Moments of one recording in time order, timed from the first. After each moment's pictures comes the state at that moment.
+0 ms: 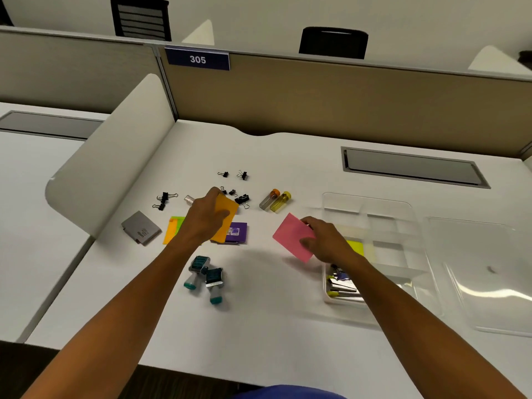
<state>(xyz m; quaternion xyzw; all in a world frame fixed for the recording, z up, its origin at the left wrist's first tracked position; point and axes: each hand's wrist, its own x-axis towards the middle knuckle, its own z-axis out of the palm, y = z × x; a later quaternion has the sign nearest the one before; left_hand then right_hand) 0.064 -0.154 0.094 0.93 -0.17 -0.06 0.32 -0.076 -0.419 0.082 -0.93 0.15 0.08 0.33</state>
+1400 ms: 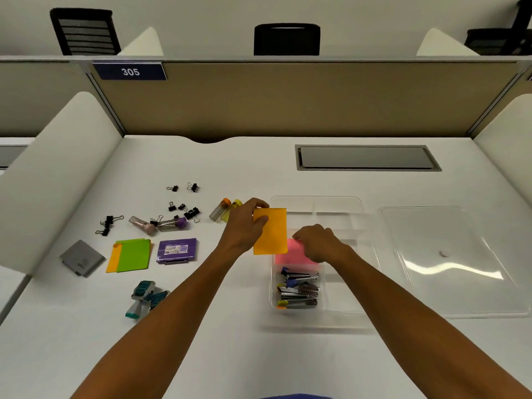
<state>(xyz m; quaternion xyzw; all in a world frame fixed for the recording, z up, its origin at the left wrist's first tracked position) -0.007 -0.351 0.102 0.86 -0.24 -0.13 0.43 -0.097 -0.534 0.058 -0.97 0.10 0.21 0.09</state>
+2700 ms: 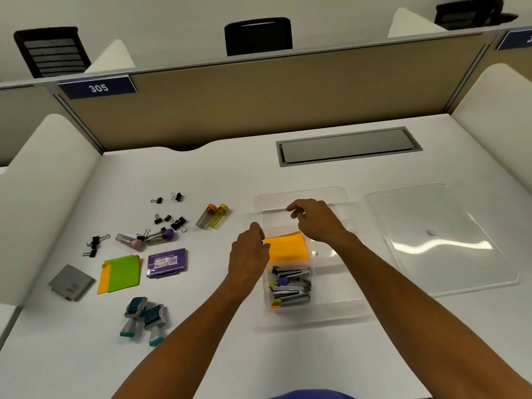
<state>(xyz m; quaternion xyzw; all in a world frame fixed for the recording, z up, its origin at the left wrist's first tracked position) -0.057 -0.374 0.063 0.94 -0.23 -0.11 0.25 -0.105 -0.560 0.084 -0.91 0.21 -0.01 0.35</state>
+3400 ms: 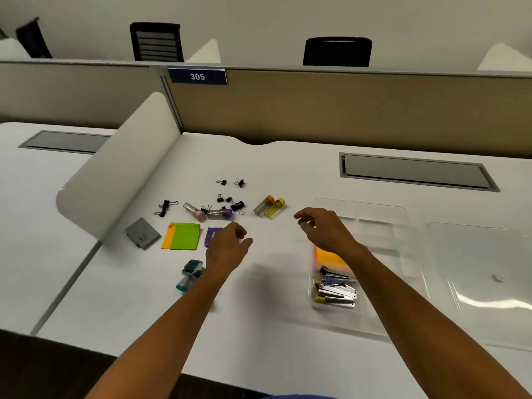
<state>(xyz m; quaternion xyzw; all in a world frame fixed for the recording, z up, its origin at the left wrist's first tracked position) -0.018 -0.220 0.075 0.94 -0.02 -0.08 0.34 -0.068 -0.461 0.099 -0.93 0.08 0.01 0.37</state>
